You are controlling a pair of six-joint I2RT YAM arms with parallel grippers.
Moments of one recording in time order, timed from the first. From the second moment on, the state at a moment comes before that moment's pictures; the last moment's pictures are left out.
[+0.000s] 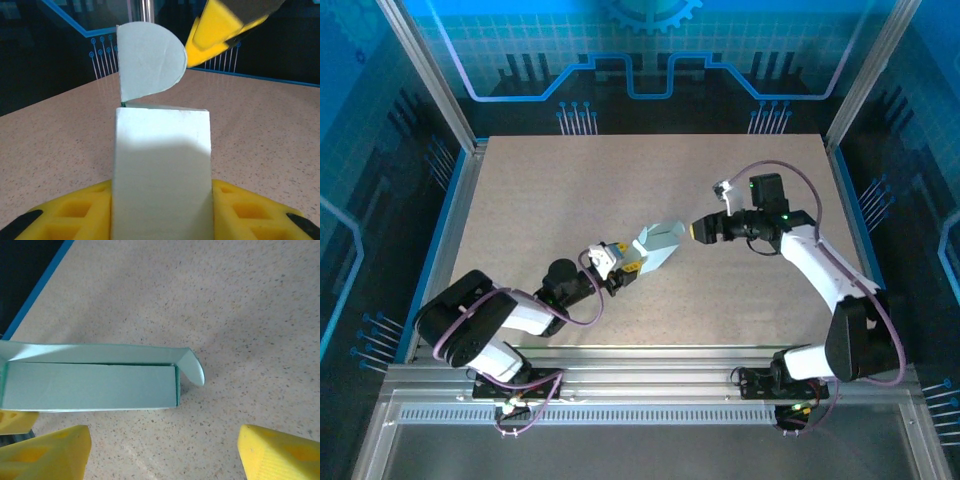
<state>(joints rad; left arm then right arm) -0.59 1.53 0.24 1.25 0.31 0.07 0.21 1.40 0.99 -0.45 -0.63 0.00</state>
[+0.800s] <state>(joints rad) -0.59 1.57 0.23 1.32 0.35 0.07 0.24 1.69 1.15 -0.47 -0.69 -0.20</state>
